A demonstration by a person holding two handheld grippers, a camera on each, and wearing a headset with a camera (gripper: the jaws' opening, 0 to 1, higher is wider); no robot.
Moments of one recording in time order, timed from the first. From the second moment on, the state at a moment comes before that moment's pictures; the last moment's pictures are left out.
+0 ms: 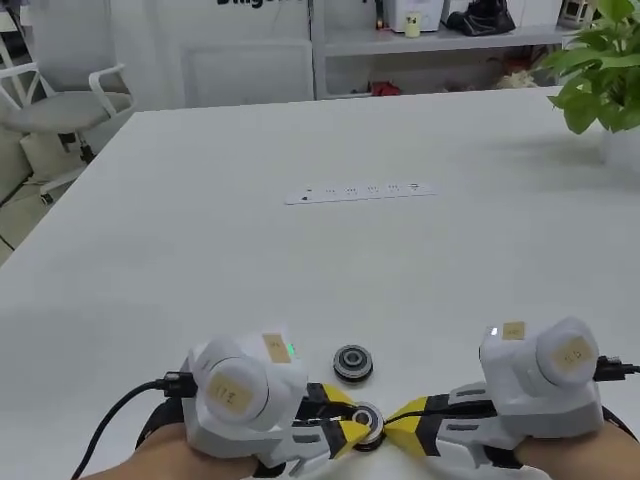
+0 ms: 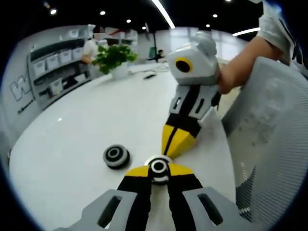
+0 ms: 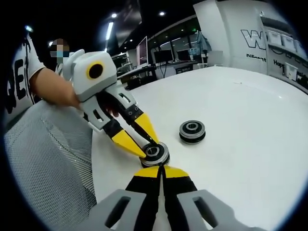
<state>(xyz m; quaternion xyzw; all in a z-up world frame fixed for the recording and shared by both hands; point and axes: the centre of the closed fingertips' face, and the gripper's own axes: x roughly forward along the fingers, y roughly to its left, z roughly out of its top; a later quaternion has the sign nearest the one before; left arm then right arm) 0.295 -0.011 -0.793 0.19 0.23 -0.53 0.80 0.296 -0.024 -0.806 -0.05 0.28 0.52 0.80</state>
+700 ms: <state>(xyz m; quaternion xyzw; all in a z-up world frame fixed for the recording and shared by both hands) 0.295 -0.011 -0.792 0.19 0.23 -0.52 0.80 0.301 -0.024 -0.794 0.03 0.29 0.51 0.81</state>
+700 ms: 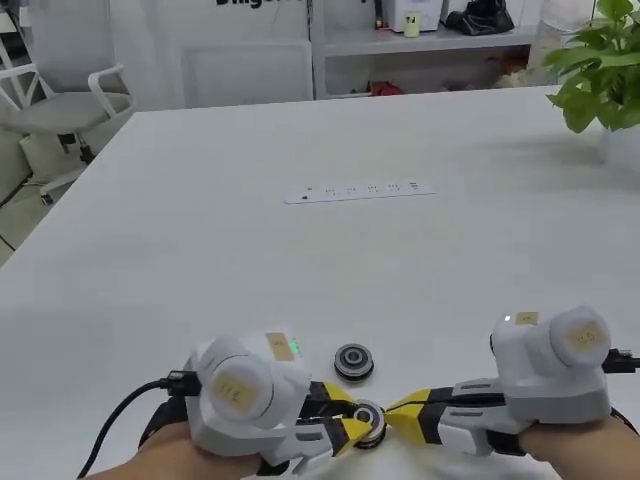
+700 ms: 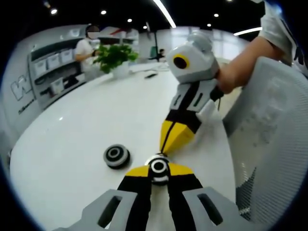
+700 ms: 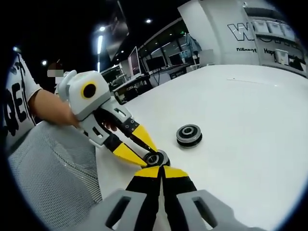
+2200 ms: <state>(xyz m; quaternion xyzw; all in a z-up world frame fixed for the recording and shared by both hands) 0.294 -0.012 -0.793 0.18 0.24 -0.52 0.80 0.292 -0.010 -0.782 0.03 0.27 0.54 0.80</state>
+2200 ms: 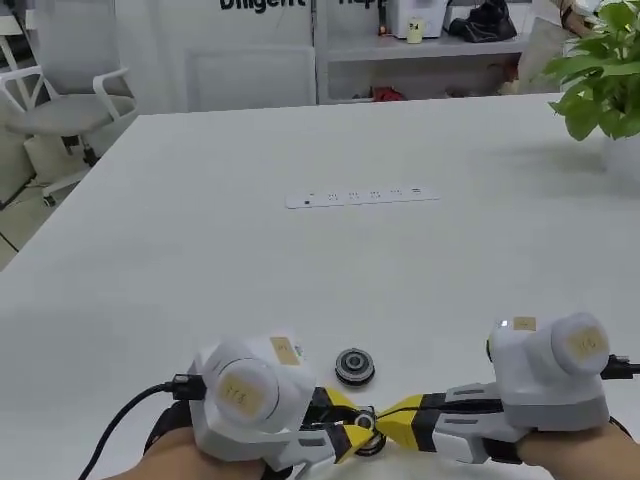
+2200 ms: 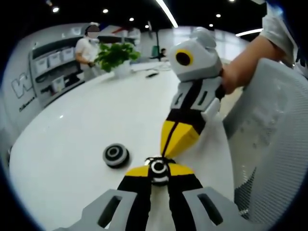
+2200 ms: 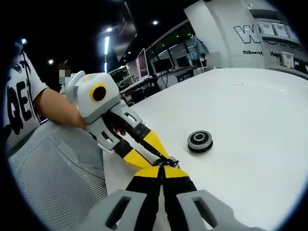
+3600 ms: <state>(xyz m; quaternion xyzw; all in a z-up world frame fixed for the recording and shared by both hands) 0.288 0.013 -0.746 0.13 0.21 -0.52 0.82 0.297 -0.011 -0.765 0.01 0.24 0.55 0.80</state>
